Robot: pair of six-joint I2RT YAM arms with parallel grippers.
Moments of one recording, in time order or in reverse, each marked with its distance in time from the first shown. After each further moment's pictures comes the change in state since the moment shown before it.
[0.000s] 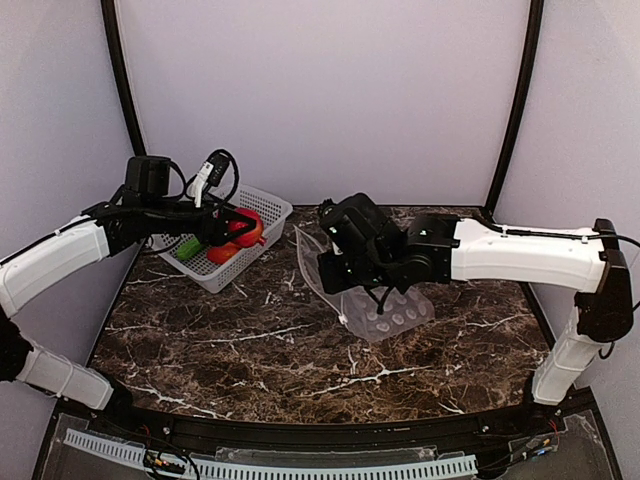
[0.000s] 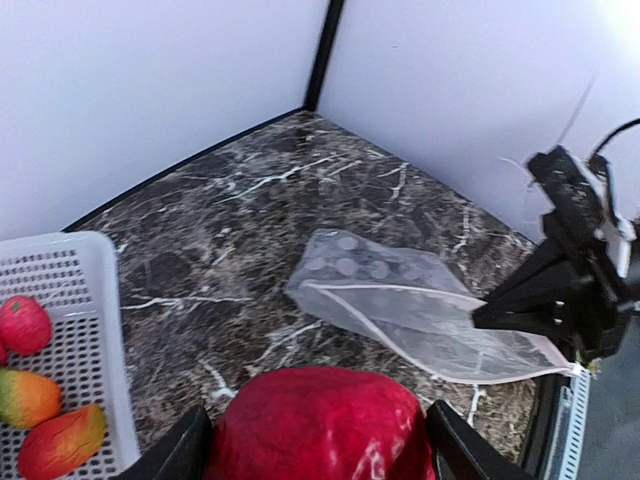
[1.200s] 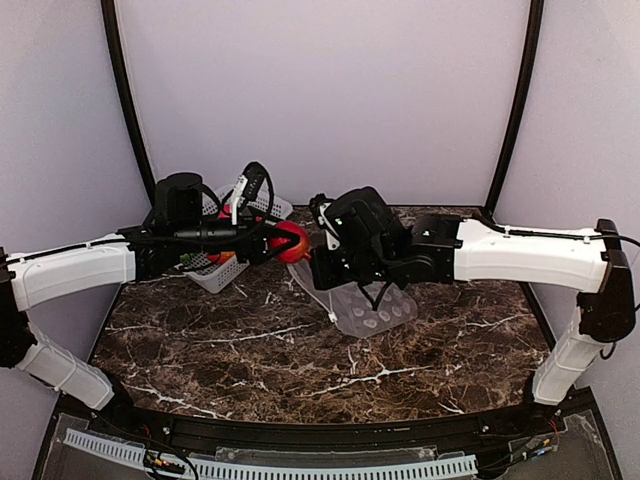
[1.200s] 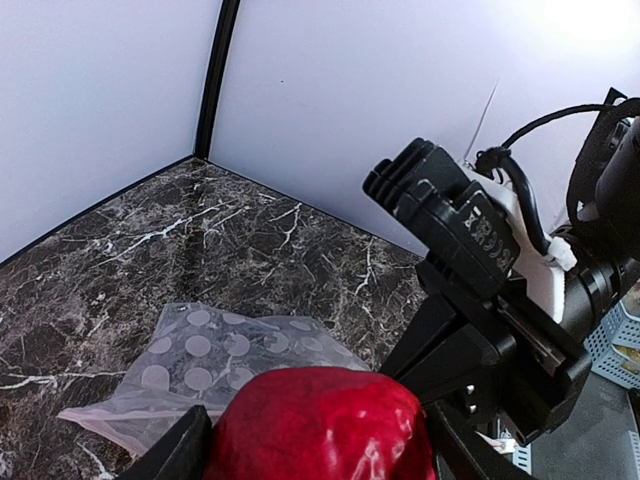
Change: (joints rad) left arm -0.256 0.068 -0.125 0.417 0.037 -0.179; right arm -0.011 -0.013 -0.021 0.135 -0.144 -0.014
